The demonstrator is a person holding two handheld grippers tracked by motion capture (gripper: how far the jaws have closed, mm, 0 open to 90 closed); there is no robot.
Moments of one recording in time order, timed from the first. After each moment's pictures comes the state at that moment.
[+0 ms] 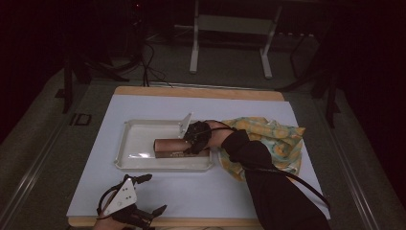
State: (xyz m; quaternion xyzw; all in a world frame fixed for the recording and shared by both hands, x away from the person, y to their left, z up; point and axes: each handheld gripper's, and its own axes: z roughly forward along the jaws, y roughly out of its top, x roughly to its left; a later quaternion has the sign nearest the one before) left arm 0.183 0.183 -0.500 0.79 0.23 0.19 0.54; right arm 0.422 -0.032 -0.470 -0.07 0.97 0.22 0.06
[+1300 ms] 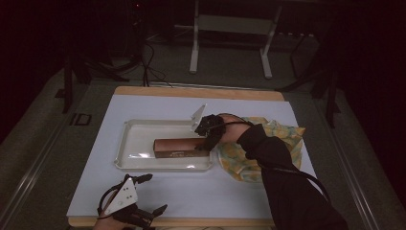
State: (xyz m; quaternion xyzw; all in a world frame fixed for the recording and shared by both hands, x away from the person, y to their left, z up) left arm 0.184 0.182 -0.500 0.79 0.23 0.19 0.53; right arm 0.410 -0.069 -0.419 -0.05 0.97 0.21 0.07
